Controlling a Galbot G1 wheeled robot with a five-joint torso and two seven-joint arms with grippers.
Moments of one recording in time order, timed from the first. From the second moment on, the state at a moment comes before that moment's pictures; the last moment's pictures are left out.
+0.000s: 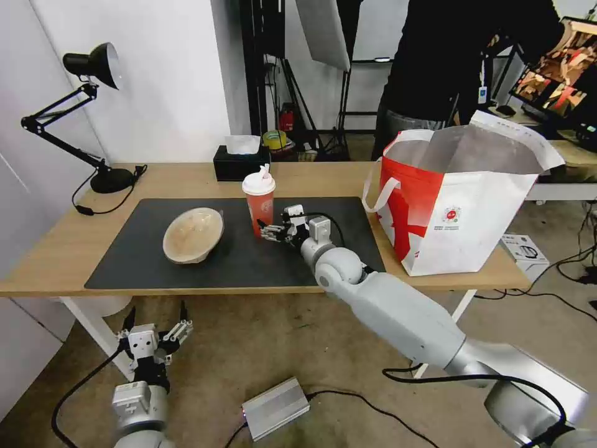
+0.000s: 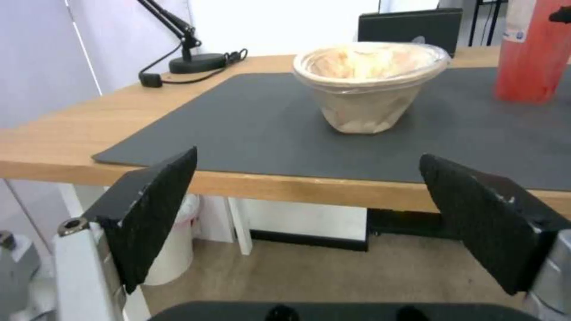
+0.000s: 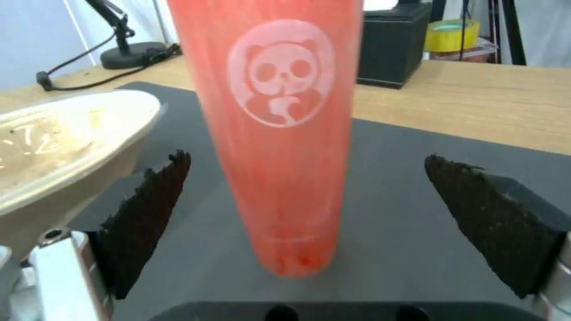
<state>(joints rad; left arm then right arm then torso) 1.70 -1.59 -0.67 -2.16 0.02 0.01 -0.11 -0.34 1.25 -0.48 1.37 0.87 -0.15 0.24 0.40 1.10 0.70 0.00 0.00</state>
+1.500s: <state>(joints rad) 1.70 -1.59 -0.68 -2.16 0.01 0.00 -0.12 -0.28 1.38 -0.50 1.15 0.83 -0.11 0.18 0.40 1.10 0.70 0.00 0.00</state>
